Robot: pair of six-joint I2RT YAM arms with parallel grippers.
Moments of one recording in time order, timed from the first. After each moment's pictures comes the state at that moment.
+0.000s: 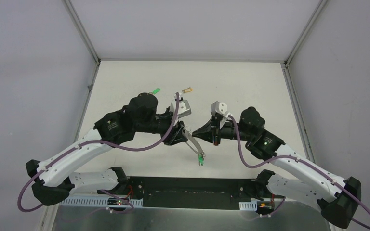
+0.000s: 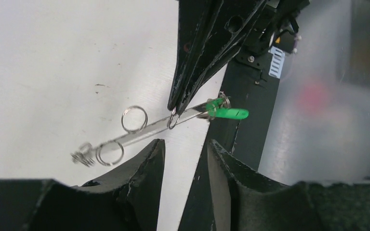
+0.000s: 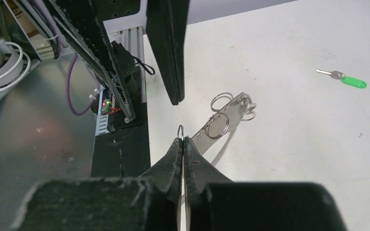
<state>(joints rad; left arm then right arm) -0.97 1.06 1.26 -0.66 0.37 -0.01 0.85 0.88 0.72 0.04 -0.62 0.05</state>
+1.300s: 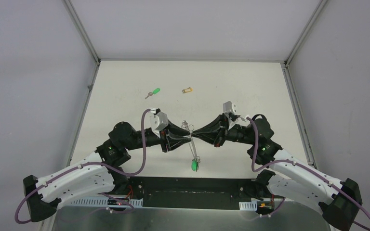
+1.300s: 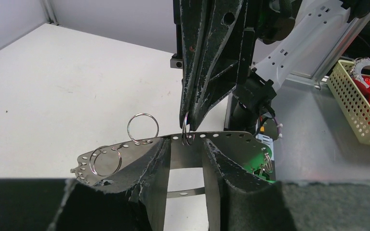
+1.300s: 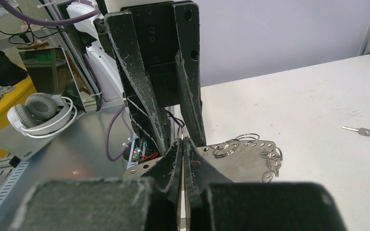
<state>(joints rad) -0.97 0.70 0.61 0.25 0.36 -0.20 0.85 0.83 0.56 0.50 -0.64 0.33</state>
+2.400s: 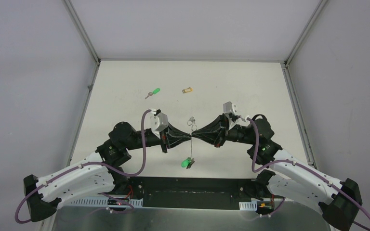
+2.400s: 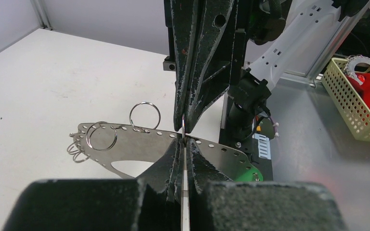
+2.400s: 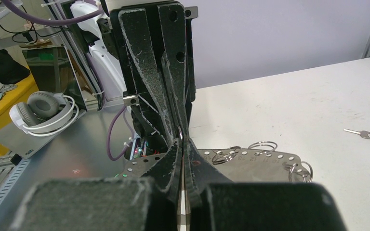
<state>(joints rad) -0.97 0.71 0.61 0.28 0.39 -0.20 0.85 0.83 0.56 0.52 -0.66 0.34</state>
